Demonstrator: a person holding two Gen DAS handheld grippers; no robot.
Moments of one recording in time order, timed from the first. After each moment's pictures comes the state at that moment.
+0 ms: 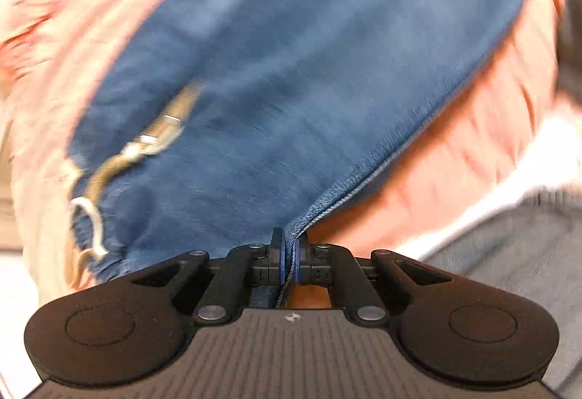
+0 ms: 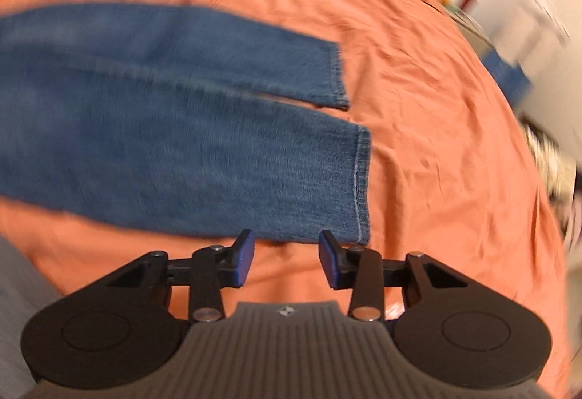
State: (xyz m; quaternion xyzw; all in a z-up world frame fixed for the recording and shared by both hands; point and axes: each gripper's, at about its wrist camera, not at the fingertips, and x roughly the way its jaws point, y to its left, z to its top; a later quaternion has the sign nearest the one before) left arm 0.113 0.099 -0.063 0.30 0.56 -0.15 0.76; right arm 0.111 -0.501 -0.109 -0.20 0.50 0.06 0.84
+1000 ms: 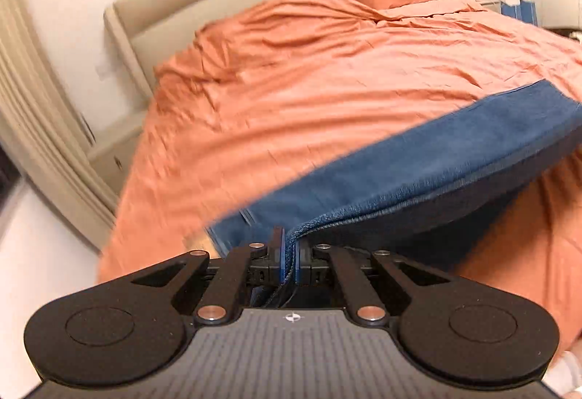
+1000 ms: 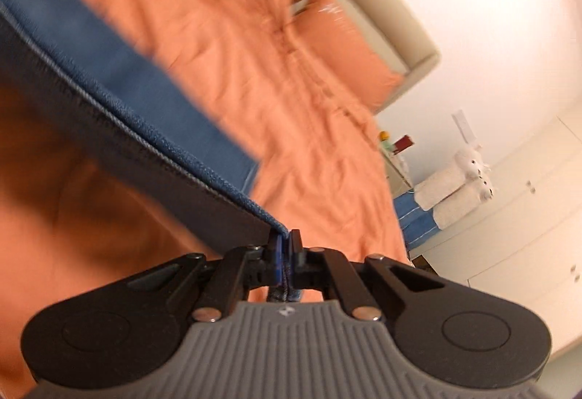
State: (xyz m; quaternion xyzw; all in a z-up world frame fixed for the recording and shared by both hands) left arm 0.145 0.094 0.040 0.19 0.36 0.00 0.92; right arm 0.174 -0.488 -0.020 -0.36 0.30 -0.02 0.88
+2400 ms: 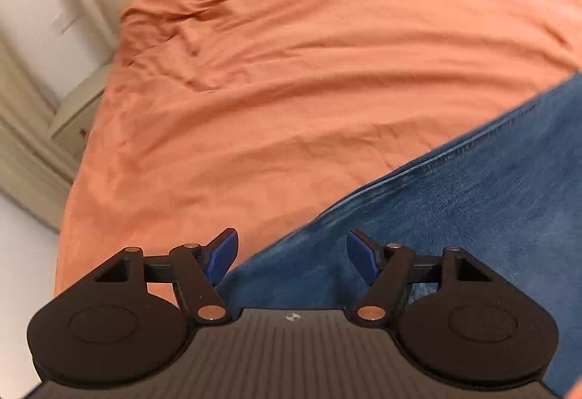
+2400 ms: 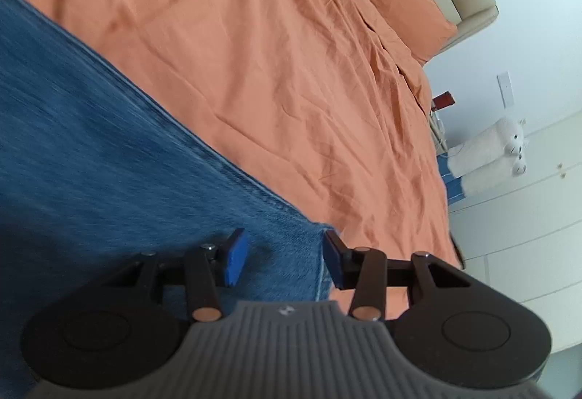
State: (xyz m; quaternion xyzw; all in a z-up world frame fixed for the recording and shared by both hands) left arm 0.348 0.178 -0.063 0.16 0.46 0.00 0.87; right arm 0.433 -0.392 -0.159 -0.36 0.44 -0.05 0.83
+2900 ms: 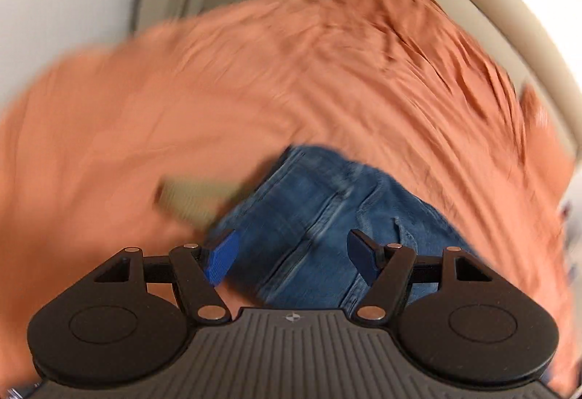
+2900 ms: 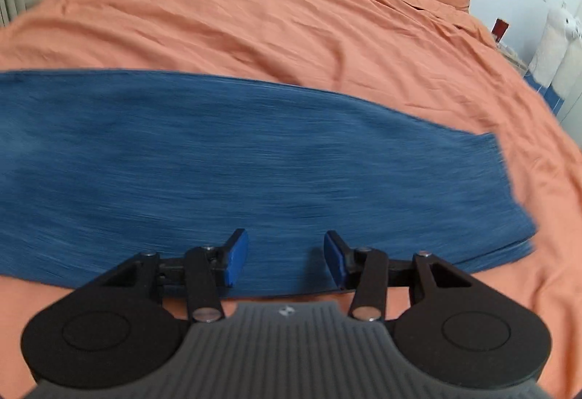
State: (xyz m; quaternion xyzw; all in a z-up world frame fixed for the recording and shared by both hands) left arm 0.180 0.341 -0.087 -0.35 0.38 0.15 0.84; right arm 0.275 -0.248 -0.146 -0.05 0.44 0.04 0.89
